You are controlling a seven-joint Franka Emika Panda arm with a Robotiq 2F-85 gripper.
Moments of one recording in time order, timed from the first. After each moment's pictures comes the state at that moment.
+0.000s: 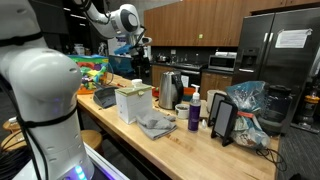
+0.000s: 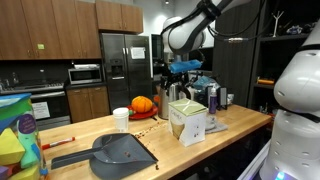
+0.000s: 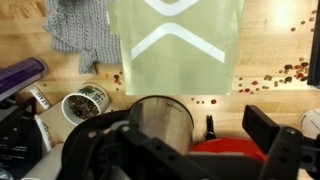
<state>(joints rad) -0.03 -0.30 0.26 -2.50 -0.11 2.28 0.52</state>
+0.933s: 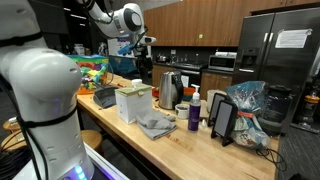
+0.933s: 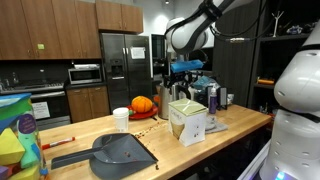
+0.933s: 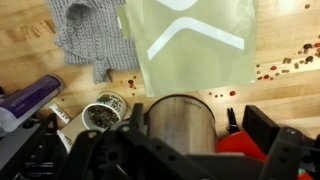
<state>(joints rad) -0.03 -0.31 0.20 -2.51 -0.13 2.28 0.62</state>
